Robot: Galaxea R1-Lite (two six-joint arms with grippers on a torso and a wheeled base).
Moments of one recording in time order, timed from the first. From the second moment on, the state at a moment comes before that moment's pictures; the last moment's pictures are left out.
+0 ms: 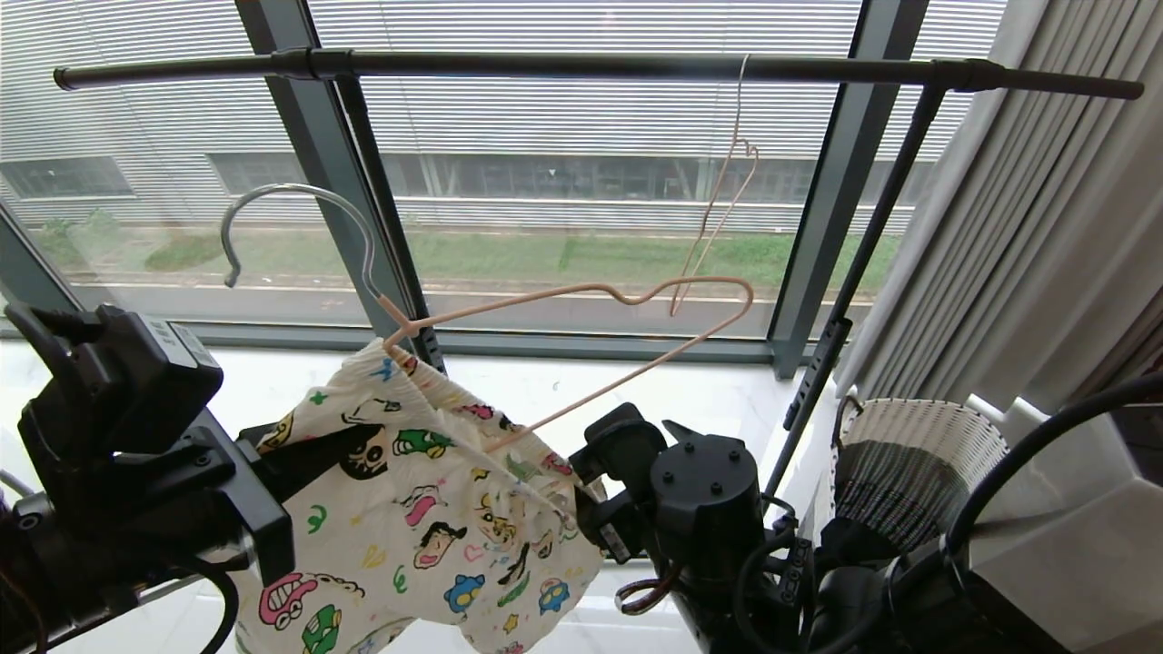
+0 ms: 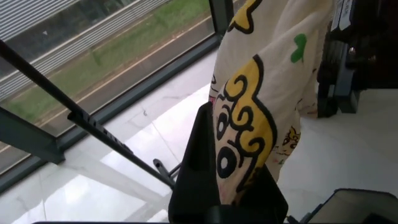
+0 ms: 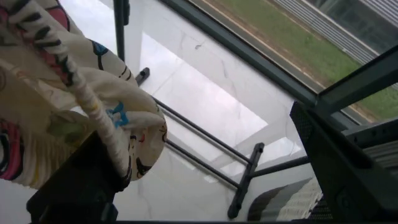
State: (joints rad) left arm -0.33 1.15 -0.43 -0.55 -0.27 0.40; right arm 1.07 2.08 -0.90 -0.94 -0.61 -0.18
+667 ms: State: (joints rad) left arm -0.33 1.11 -0.32 -0.56 -0.25 0.46; right arm 0.87 1.92 -0.78 -0.94 -0.63 -0.28
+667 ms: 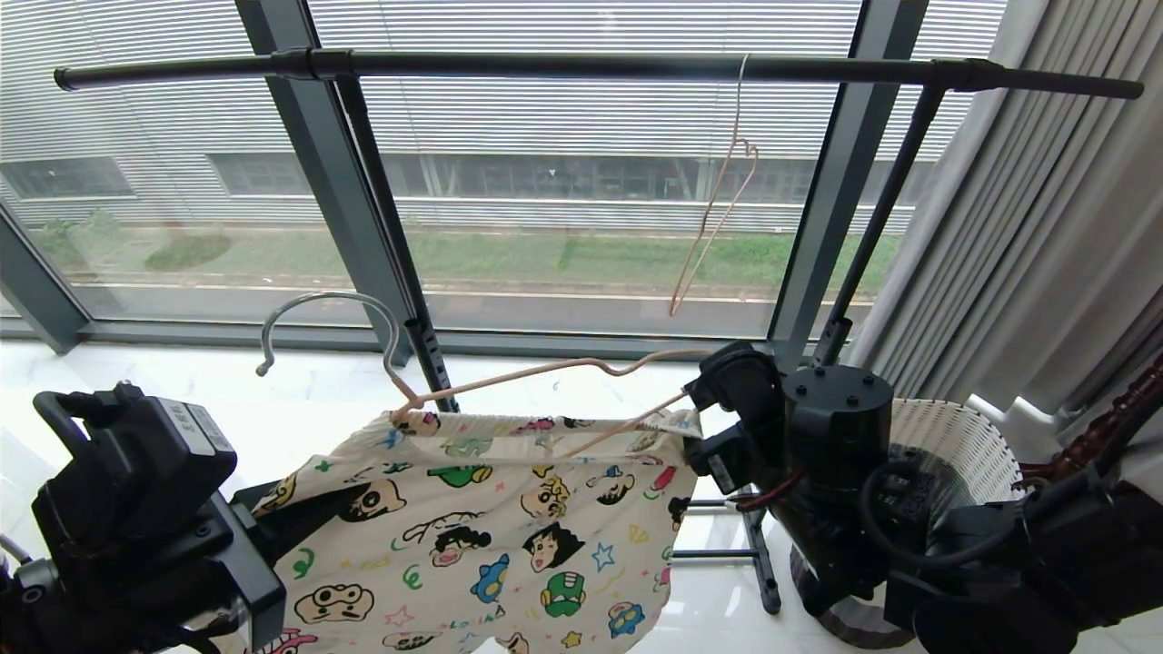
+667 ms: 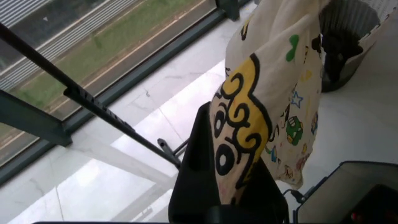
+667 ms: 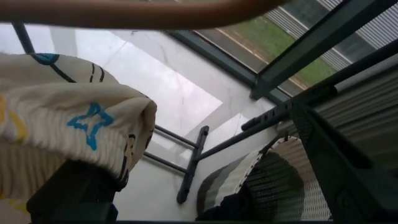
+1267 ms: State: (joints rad) left arm -0.25 1.12 -0.26 -0.56 -0.25 0.60; right arm 0.84 1.85 -0.77 -0.94 -0.61 -0.29
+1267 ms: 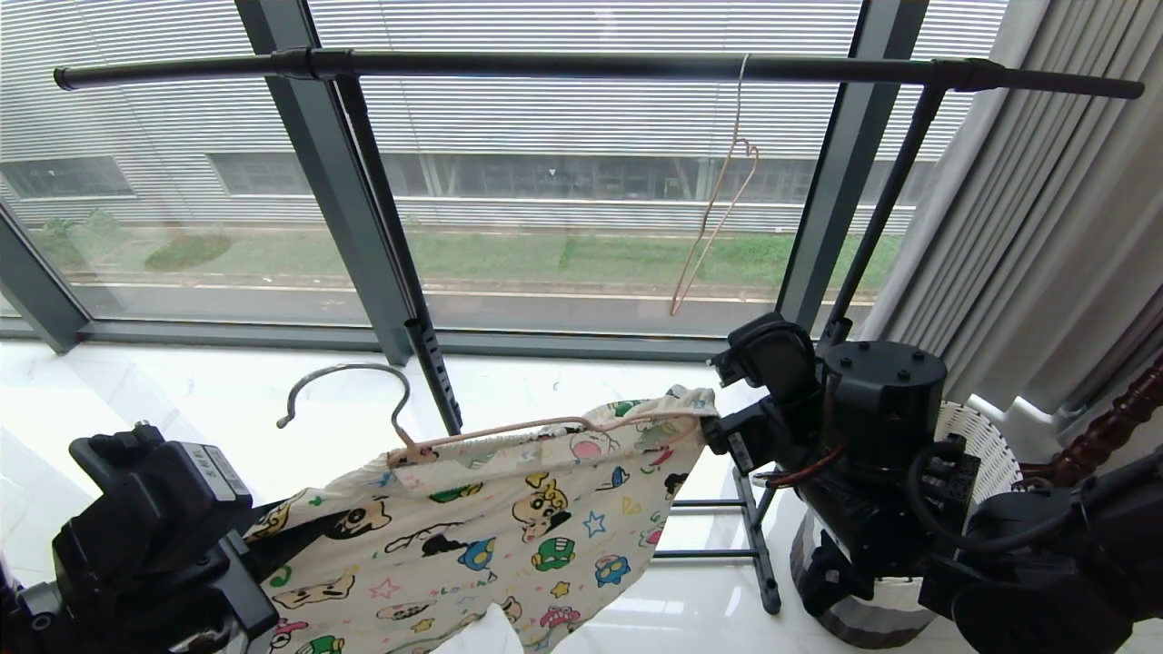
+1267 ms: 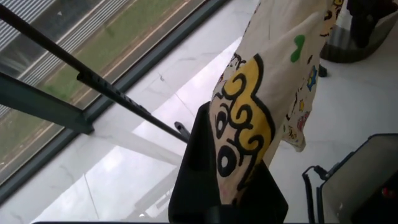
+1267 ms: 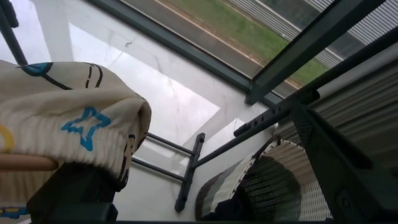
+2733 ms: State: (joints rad) left arm -0.30 1.24 -0.36 -0.55 -0.22 0.40; right arm 1.05 1.48 -0.78 -0.36 -0.09 -0.37
